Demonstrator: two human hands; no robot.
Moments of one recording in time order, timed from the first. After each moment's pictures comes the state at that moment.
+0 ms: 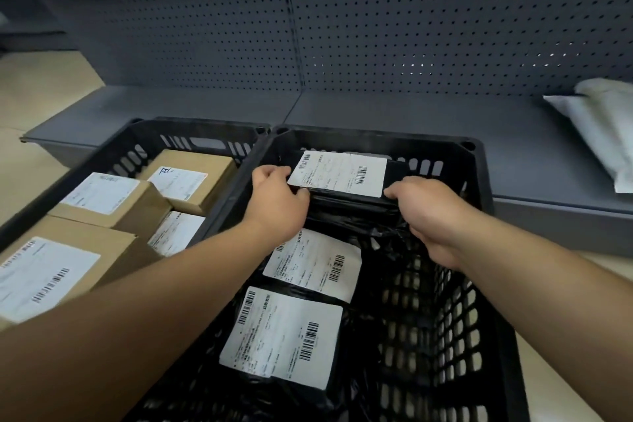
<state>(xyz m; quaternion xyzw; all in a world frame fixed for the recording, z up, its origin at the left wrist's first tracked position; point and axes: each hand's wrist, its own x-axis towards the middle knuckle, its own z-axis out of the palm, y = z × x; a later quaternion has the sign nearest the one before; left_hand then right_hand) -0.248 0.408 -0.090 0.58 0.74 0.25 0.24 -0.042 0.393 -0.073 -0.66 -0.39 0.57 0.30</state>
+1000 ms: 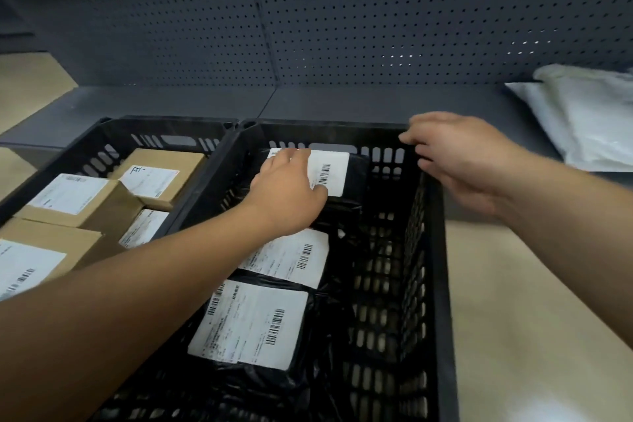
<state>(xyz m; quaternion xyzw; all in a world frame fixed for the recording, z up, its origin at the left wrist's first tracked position) -0.183 0.393 -0.058 0.72 0.67 0.06 0.15 0.037 0.386 -0.025 -0.61 -0.44 0.51 0.42</state>
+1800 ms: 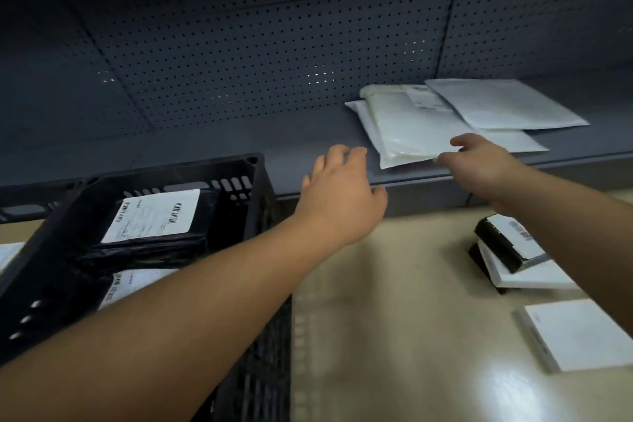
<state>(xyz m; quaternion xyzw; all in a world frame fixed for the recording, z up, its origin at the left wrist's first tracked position) 0.107 0.332 -0.038 0.85 0.50 0.11 0.15 0.322 0.308 -0.051 -0.80 -0.39 0.30 0.34</state>
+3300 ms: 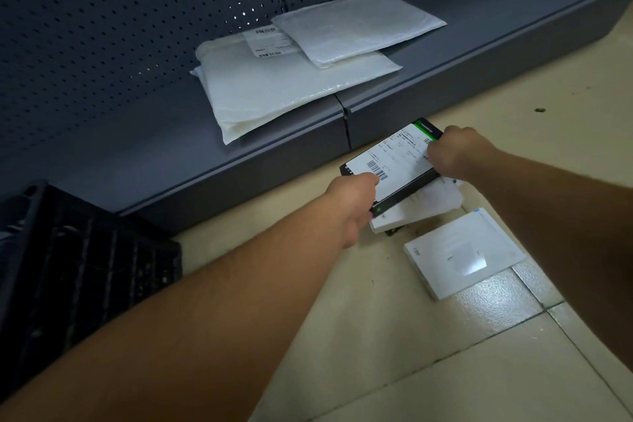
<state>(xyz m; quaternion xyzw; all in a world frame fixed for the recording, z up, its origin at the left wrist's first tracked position) 0.360 0.277 -0.178 0.45 0.61 0.07 0.66 0.543 0.239 -0.203 -0.92 -0.30 0.23 0.13</state>
